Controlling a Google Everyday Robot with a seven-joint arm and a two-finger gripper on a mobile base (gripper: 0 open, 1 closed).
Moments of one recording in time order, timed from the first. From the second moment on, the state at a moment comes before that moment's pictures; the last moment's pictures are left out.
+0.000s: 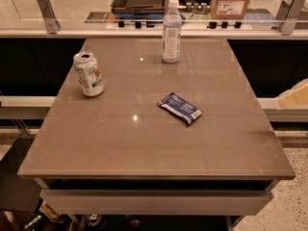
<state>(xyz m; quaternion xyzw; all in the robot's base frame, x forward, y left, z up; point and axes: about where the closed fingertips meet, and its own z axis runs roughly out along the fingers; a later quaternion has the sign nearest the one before) 0.537 -0.357 0.903 -0.33 0.86 0.03 0.38</state>
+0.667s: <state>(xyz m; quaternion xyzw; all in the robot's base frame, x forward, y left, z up) 0.599 -0.365 0.896 -0.33 0.83 0.04 0.44</state>
